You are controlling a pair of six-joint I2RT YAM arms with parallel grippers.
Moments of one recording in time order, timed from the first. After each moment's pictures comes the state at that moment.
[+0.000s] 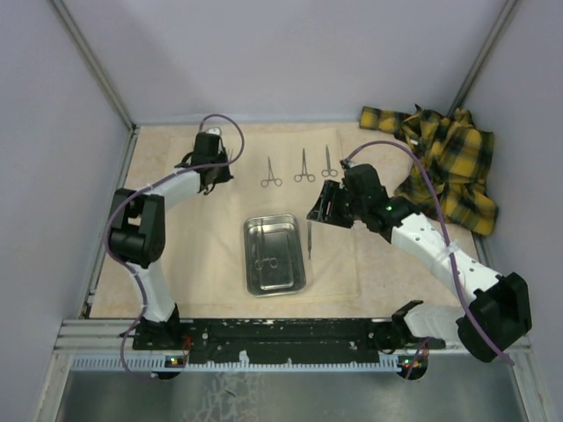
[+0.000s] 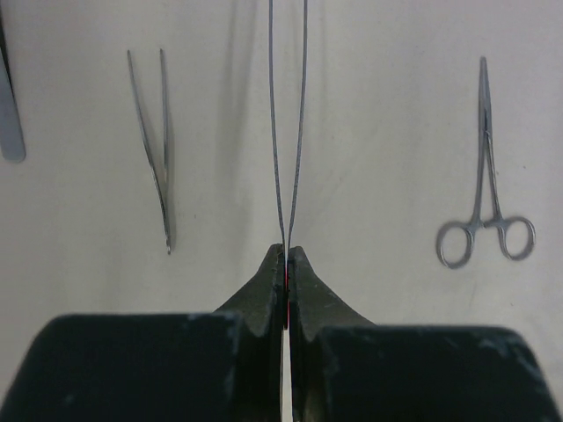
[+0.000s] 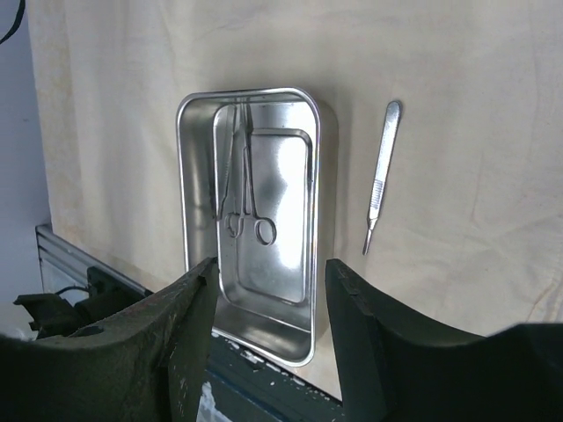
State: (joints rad) left arm -0.27 1.87 1.26 -0.09 -0.10 -0.32; right arm 0.55 1.20 0.97 -0.50 -0.17 0.70
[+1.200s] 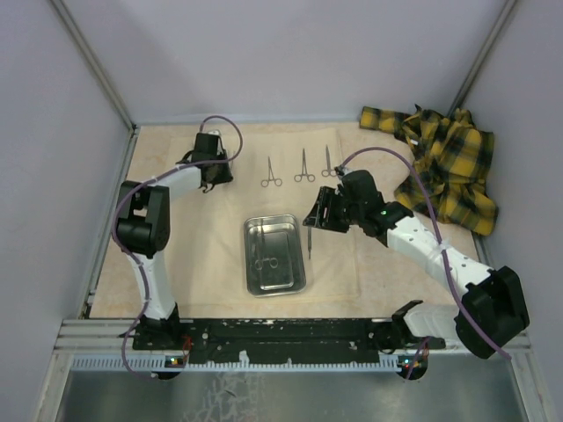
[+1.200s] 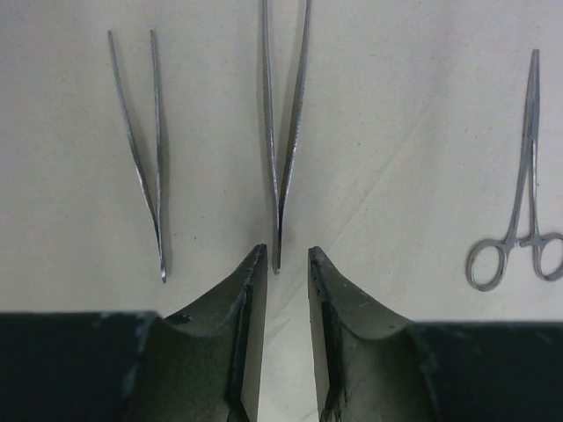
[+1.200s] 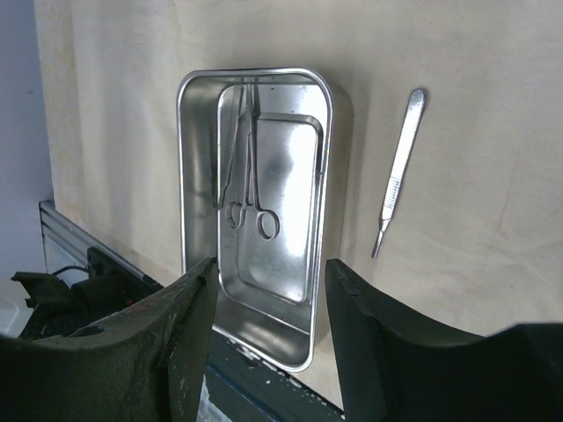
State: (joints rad) left arm -0.22 2.04 1.37 -0.12 -0.04 -0.34; right arm 0.55 1.23 0.89 -0.38 -0.25 0.68
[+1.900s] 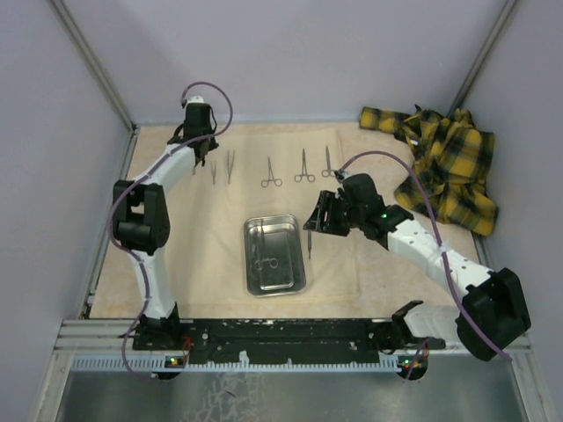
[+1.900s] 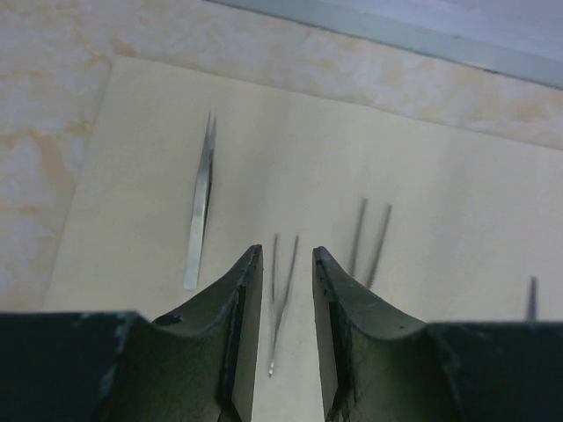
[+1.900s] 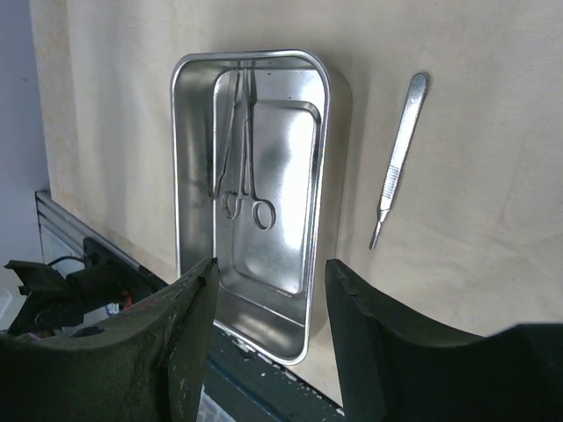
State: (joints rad) left arm -0.20 2.00 1.64 -0.19 -0.36 -0.28; right arm 0.55 1.21 0.86 -0.37 -0.26 0.68
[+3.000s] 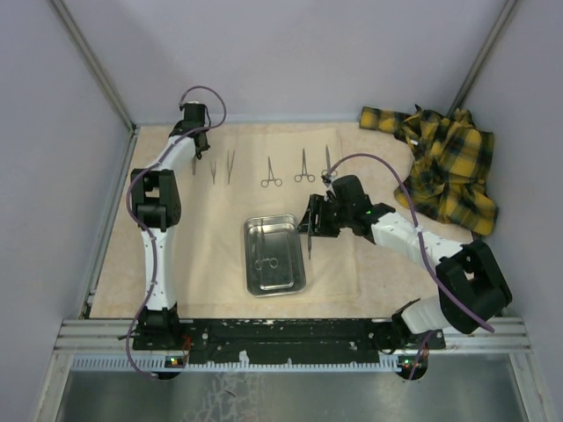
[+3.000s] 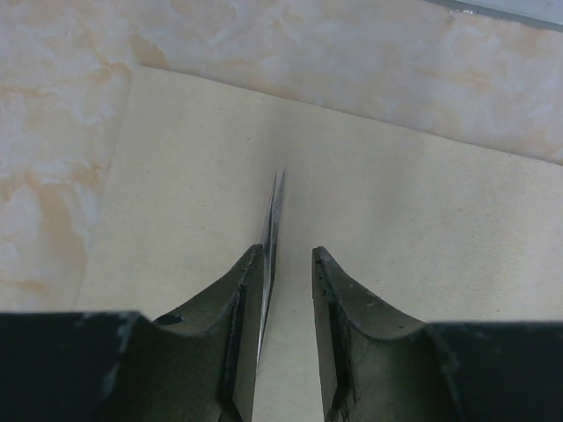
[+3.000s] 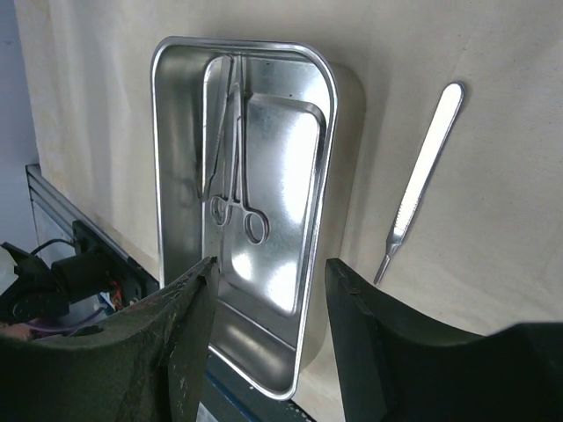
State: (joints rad) left arm -0.10 2.44 2.07 -0.35 -0.40 -0.18; right arm 0.55 1.39 0.83 -0.22 -0.36 0.65
